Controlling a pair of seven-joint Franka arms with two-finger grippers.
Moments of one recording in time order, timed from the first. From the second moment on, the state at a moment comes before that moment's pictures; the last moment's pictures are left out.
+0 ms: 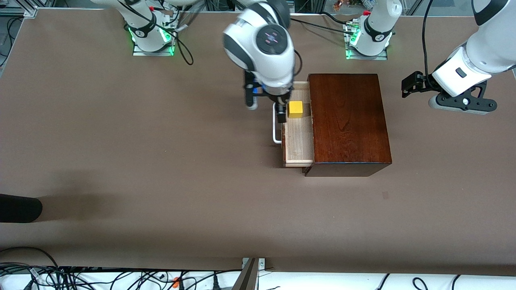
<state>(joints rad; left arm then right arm) -0.05 -0.01 -0.08 -1.68 -0.01 1.54 -0.01 0.76 0.70 0.09 -0.97 0.06 1.71 2.25</state>
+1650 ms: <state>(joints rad) -0.25 0.34 -0.48 -1.56 -0.07 1.72 0.40 0.00 0.06 -0.01 -1.63 -0.02 1.60 0.06</state>
